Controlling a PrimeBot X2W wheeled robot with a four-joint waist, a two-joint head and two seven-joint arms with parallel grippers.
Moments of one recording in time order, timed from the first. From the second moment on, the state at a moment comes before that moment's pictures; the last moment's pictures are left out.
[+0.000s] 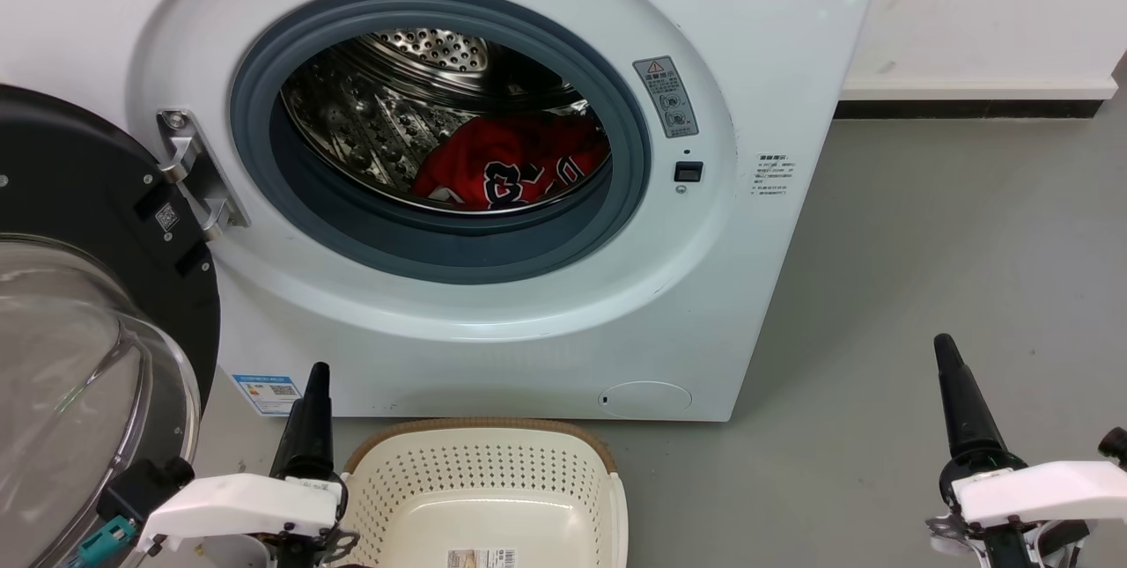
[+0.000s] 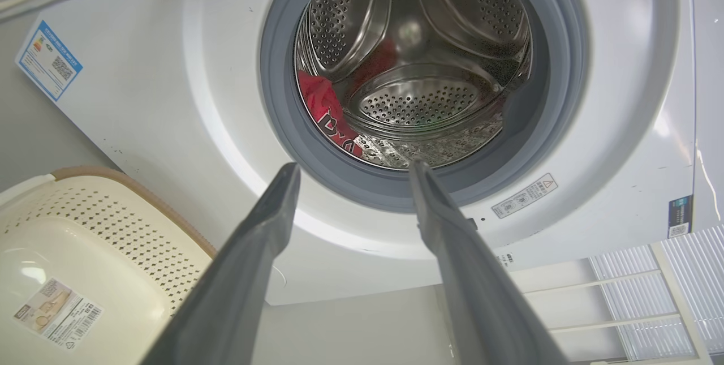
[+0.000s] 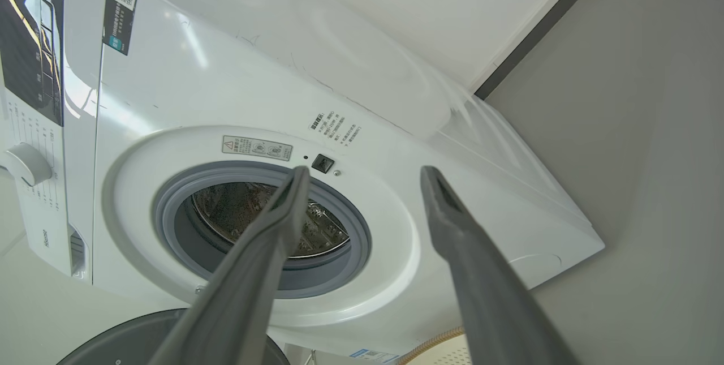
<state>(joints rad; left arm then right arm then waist) -0.03 0.05 0.06 0.15 -1.11 -0.03 -0.02 -0.02 -0.05 -0.09 0.14 1.06 0.13 -0.02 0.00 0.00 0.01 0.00</state>
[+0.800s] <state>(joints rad) 0.00 0.05 0.00 0.09 -0.74 0.04 -0.10 0.02 -0.05 -0.03 0.06 0.56 0.13 -0.10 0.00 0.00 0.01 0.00</state>
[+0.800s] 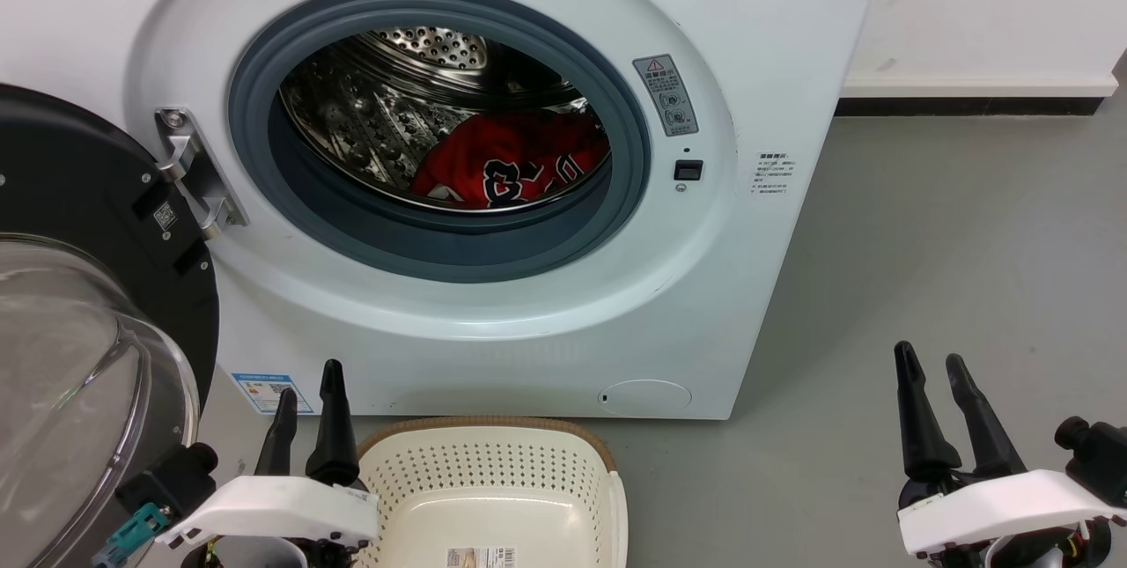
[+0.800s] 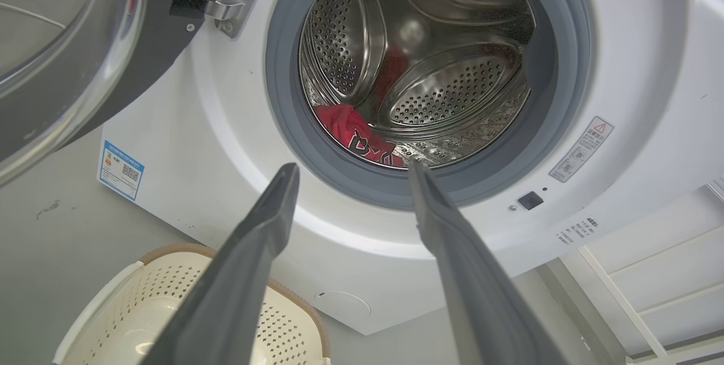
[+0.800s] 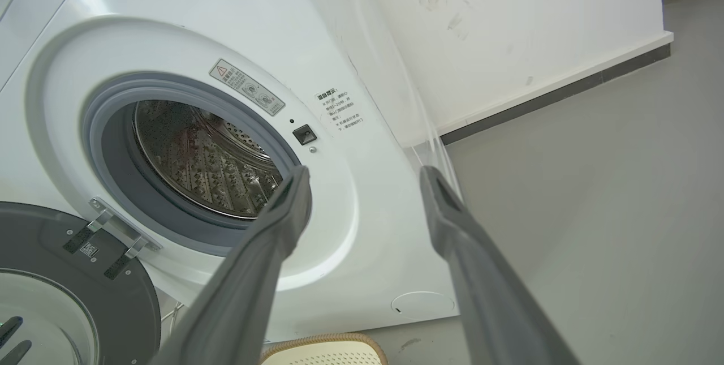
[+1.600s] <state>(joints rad) 0.03 0.05 -0.03 0.05 -0.46 0.08 -0.16 0.05 -0.05 -0.02 0.00 0.27 0.13 -0.16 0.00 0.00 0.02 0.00</state>
